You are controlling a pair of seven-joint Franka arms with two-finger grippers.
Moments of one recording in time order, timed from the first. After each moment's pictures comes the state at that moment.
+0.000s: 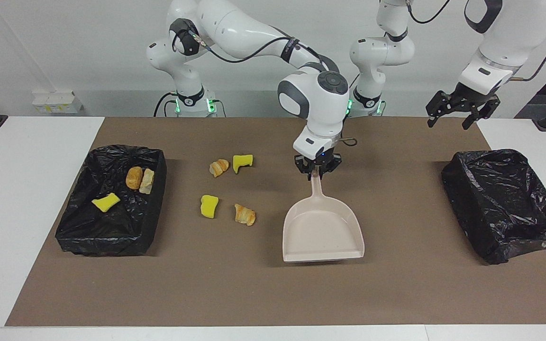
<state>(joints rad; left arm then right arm) -0.02 -0.09 -0.01 -1.68 -0.03 1.59 0.09 0.64 0.66 0.15 -1.16 -0.13 1.85 0.75</state>
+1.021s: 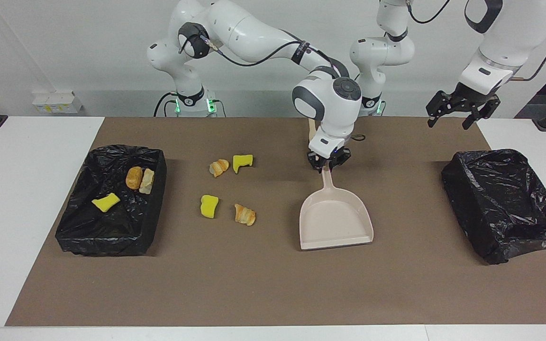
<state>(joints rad) -0.02 -0.09 -0.01 -1.68 -0.03 1.59 0.09 0.69 0.69 0.15 -1.18 -0.07 1.85 0.76</state>
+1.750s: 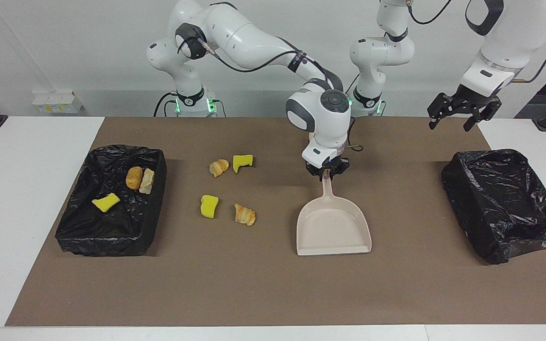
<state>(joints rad) -0.02 -0.08 -0.01 -1.69 -0.03 1.63 0.09 0.66 0.69 0.15 -1.26 -0.02 2.00 0.80</state>
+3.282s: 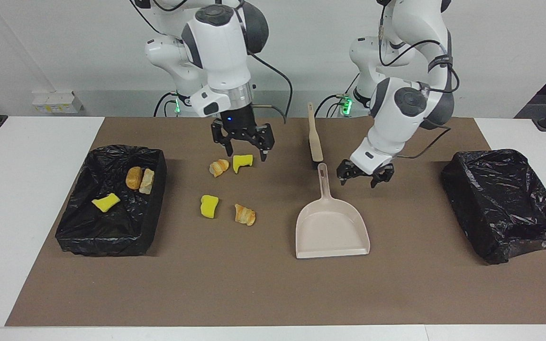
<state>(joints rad) -0.16 0.21 -0.26 -1.84 -0.03 2.04 -0.30 0.27 0.15 0.14 -1.52 -0.01 1.88 0.73</state>
